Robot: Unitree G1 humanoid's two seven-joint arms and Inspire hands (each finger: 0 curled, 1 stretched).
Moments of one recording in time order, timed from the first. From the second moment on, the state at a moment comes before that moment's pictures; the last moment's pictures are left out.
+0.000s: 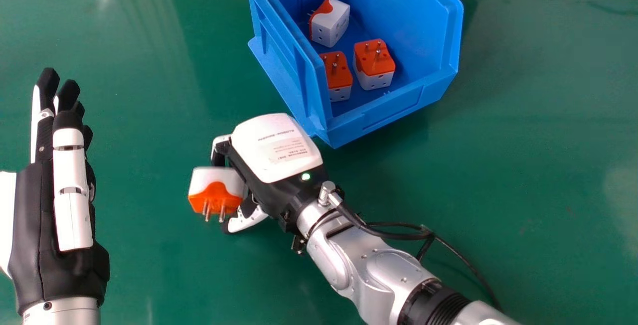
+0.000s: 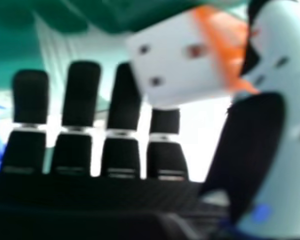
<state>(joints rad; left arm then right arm) 0.48 0.01 0.20 -0.53 -0.11 -0.11 0.00 -0.64 0.14 0.76 0.93 -0.86 0.00 -0.40</state>
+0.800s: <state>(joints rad) 0.48 0.00 0.19 -0.56 -0.10 -0.09 0.01 -0.66 0.14 0.74 0.93 -0.81 -0.04 -0.34</state>
